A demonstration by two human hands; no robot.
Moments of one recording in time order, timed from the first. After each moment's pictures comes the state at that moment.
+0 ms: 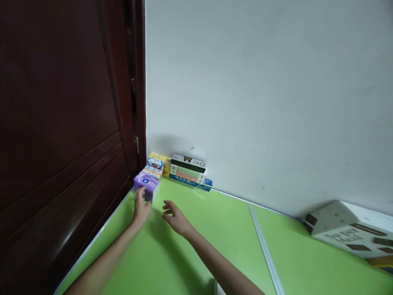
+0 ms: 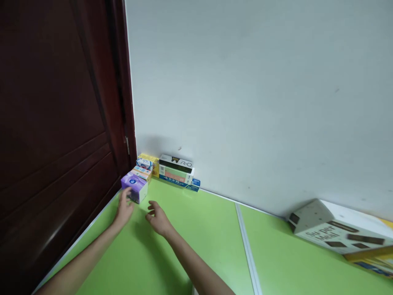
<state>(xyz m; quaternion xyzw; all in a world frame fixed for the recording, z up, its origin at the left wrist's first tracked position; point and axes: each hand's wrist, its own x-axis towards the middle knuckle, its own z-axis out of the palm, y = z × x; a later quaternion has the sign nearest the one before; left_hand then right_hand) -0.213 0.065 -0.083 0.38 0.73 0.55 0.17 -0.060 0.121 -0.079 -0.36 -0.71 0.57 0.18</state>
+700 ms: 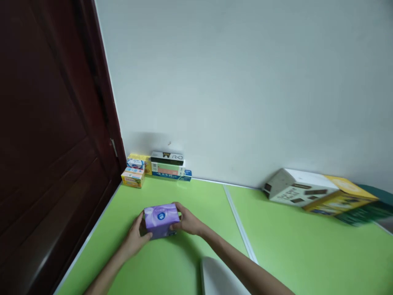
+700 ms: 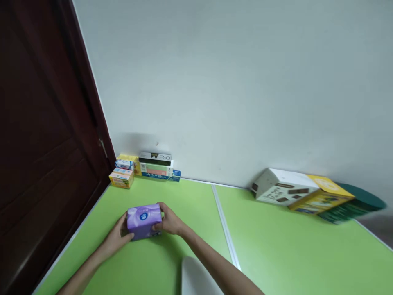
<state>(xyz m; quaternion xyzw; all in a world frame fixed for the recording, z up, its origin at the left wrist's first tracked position) -0.181 0.022 -0.116 0.45 0.66 0.45 0.40 0.030 0.139 -0.085 -0.34 -0.68 0.62 0.20</state>
